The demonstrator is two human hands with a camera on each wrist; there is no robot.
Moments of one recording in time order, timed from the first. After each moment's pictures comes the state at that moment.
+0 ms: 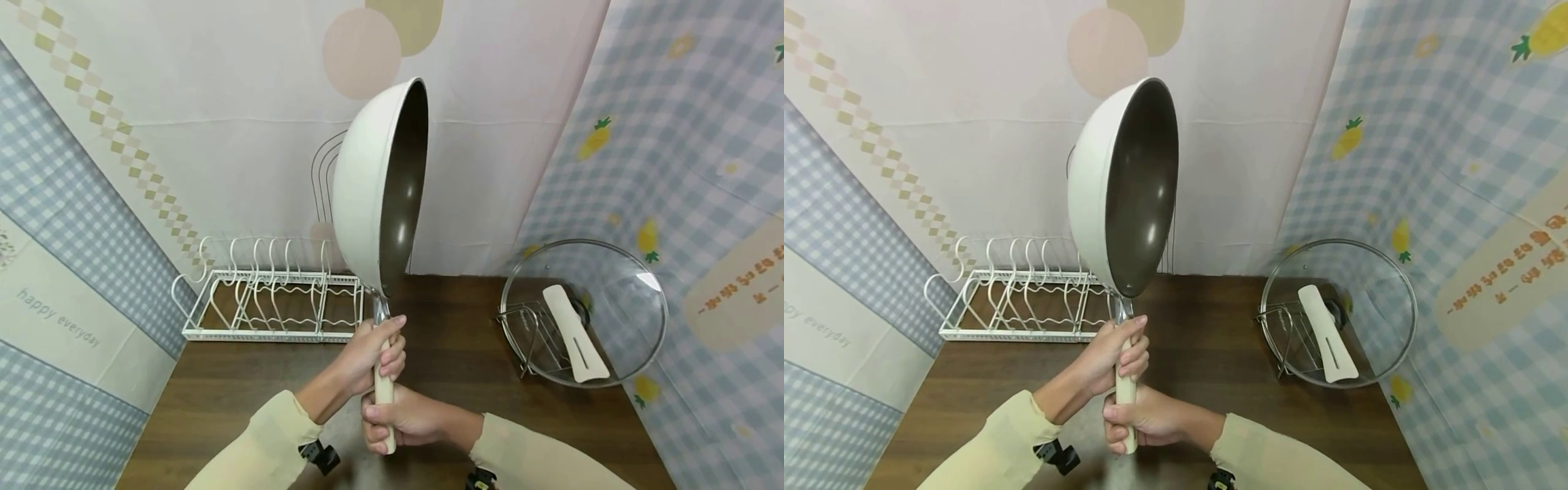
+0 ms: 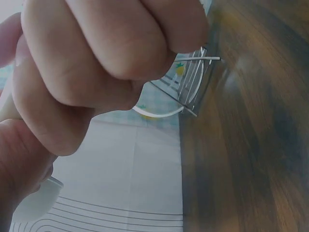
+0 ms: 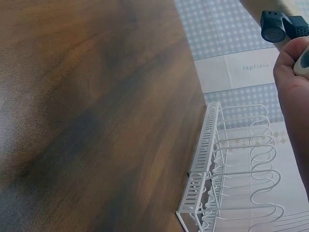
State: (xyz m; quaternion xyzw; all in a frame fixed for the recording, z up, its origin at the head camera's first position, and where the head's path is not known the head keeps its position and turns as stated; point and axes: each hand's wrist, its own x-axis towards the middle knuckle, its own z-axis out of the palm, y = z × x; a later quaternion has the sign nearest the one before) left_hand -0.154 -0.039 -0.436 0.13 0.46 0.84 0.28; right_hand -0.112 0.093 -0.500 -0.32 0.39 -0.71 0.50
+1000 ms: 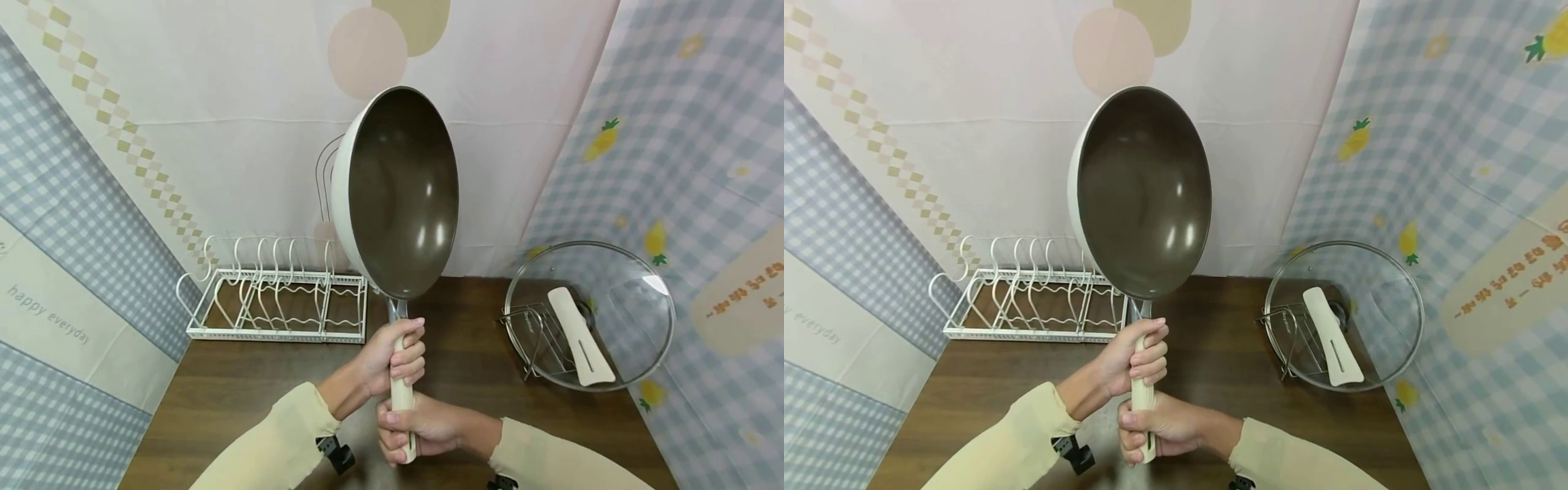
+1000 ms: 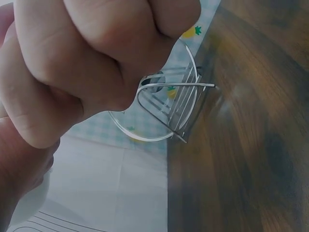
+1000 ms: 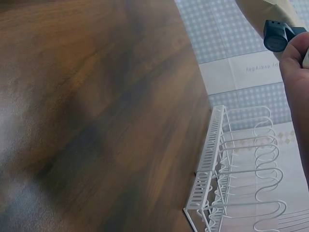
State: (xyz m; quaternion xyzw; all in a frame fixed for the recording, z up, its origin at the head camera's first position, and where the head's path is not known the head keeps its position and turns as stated) left_hand -0.161 -0.019 -0.437 0.18 0.33 0.84 0.39; right_hand -0.107 0.113 -0.494 -0.33 0.38 -0.68 0.53
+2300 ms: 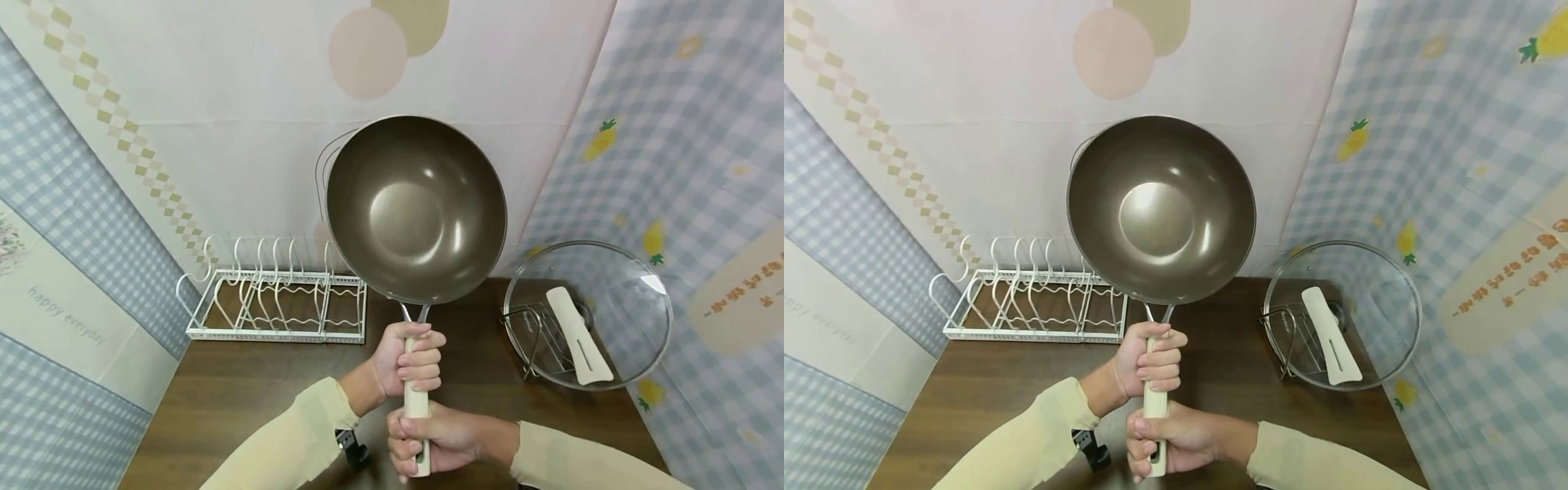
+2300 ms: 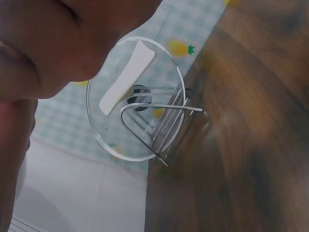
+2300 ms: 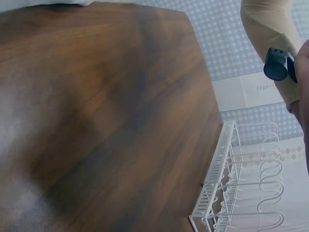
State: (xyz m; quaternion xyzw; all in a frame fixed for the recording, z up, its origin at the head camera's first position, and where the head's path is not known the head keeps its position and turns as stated) left_hand -0.168 0.002 -0.445 0.25 0.12 0.79 0.55; right_hand -0.093 0.129 -0.475 -0.32 0.31 -0.68 0.58
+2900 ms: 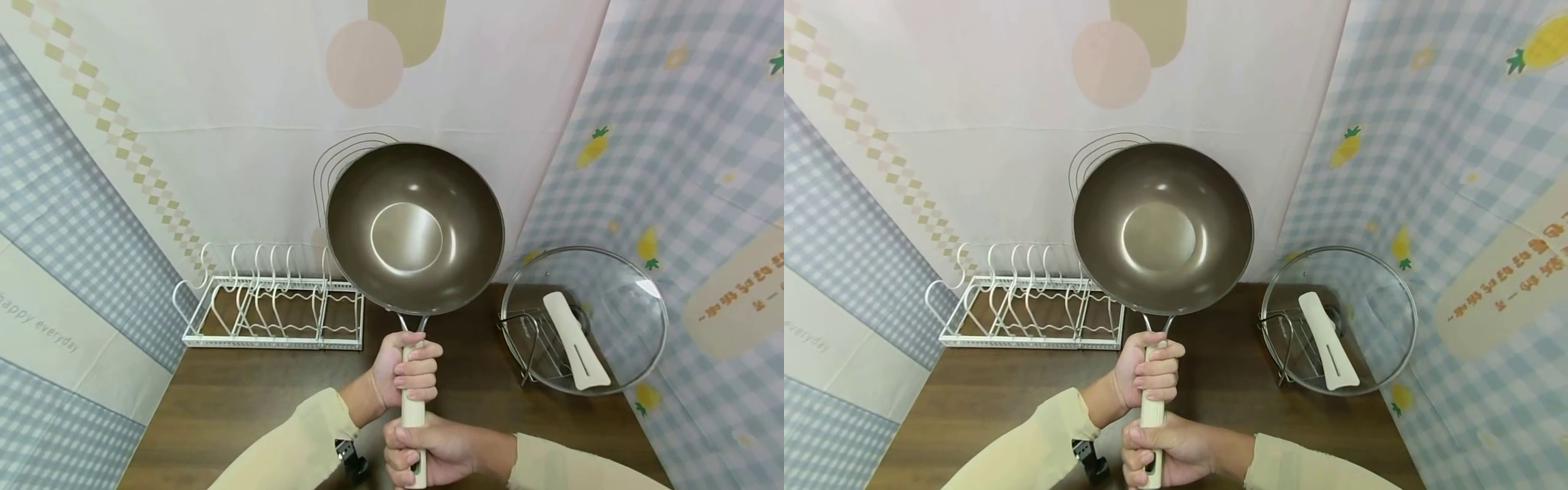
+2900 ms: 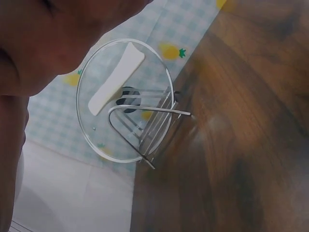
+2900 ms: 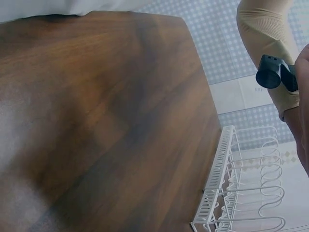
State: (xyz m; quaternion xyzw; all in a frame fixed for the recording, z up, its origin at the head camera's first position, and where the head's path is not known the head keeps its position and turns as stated) left_hand -0.166 0.004 -0.459 0.27 0.07 0.78 0.56; right_hand -0.084 0.126 -0.471 -0.31 0.30 -0.69 0.58
